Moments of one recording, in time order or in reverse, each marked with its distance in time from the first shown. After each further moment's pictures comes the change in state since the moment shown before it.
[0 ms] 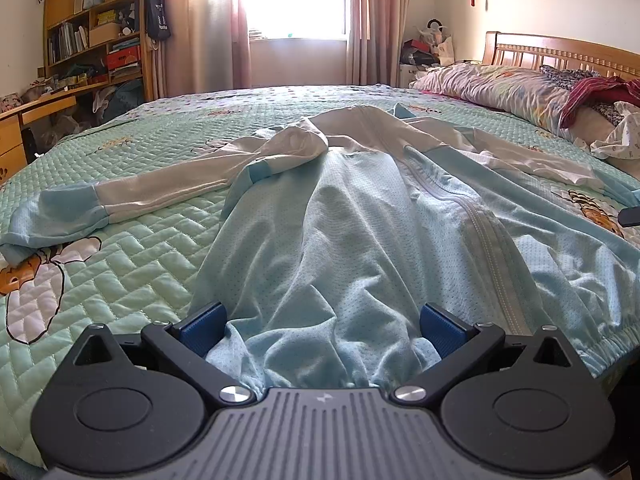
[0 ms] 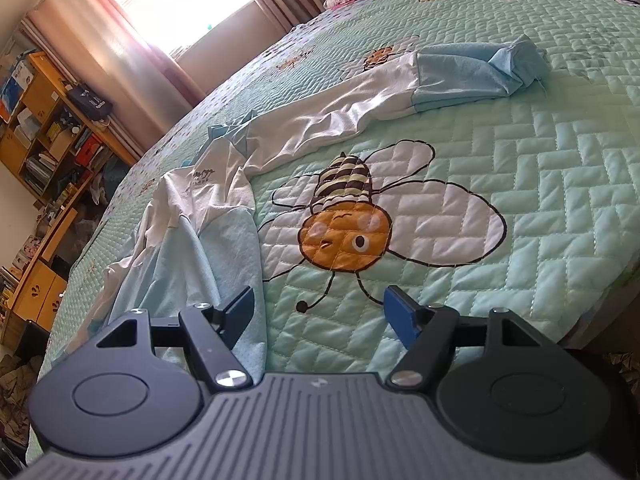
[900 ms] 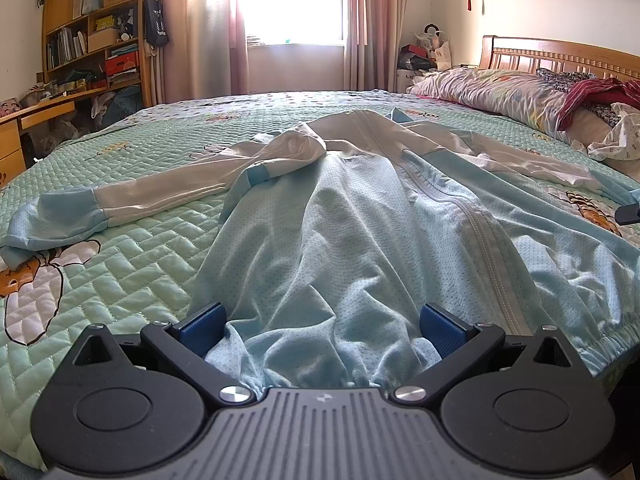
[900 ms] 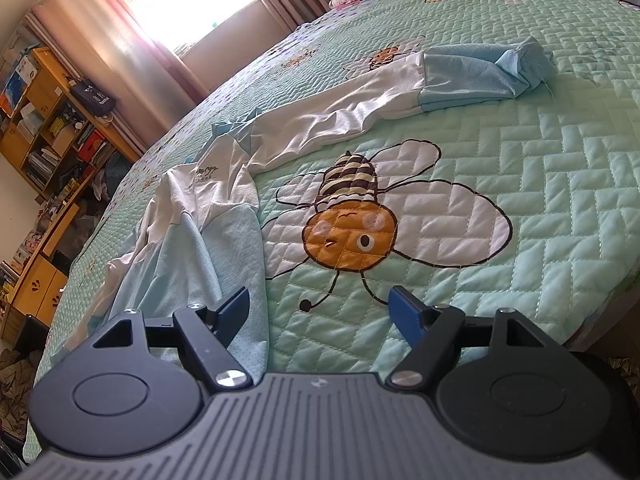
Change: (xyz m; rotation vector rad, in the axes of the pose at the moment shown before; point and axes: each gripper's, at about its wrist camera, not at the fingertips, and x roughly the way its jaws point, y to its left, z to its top) left arm 0.000 0.001 -0.002 0.006 -0.012 -0.003; right arm 0.001 0.003 -0.002 -0.015 0.001 0.005
